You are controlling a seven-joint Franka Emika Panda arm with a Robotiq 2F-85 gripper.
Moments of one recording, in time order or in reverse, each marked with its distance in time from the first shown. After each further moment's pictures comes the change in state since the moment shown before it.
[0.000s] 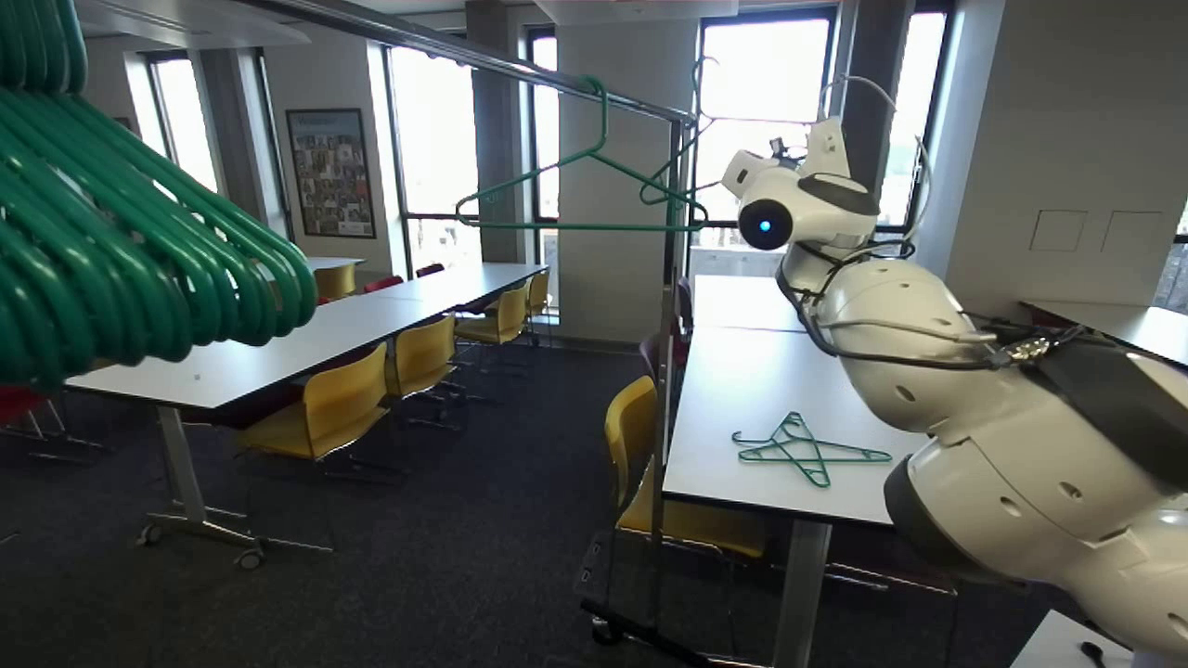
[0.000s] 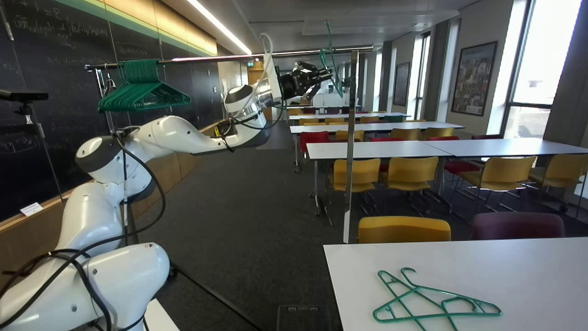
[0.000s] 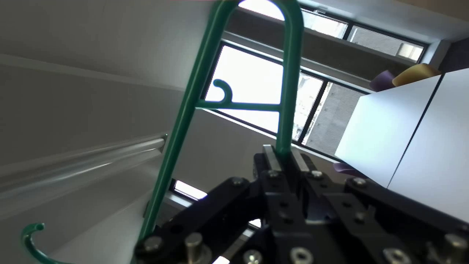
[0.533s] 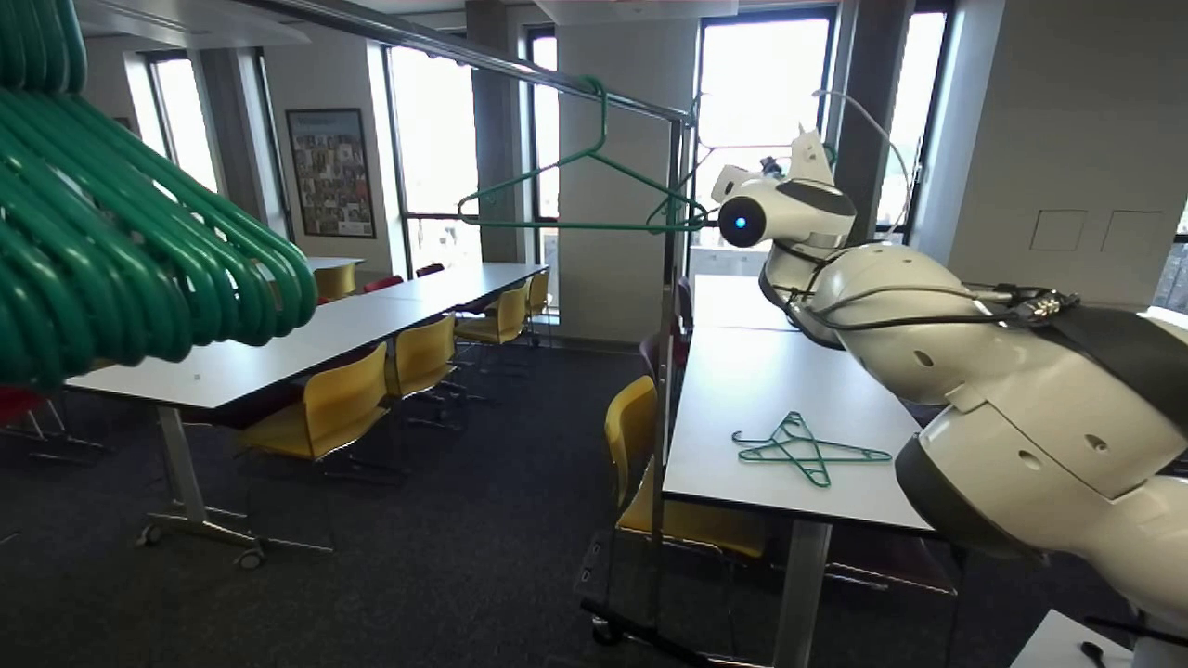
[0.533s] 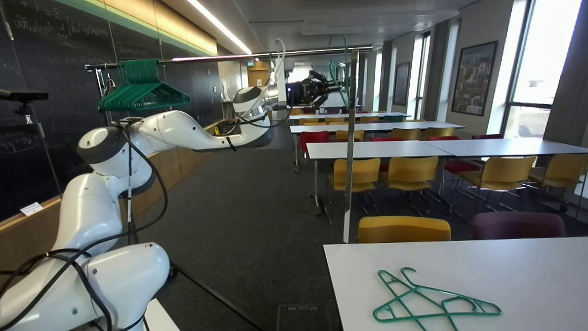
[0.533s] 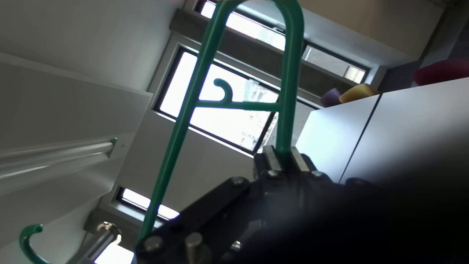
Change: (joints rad) arm -0.009 -0.109 0.112 0.087 -0.064 -0.192 -0.063
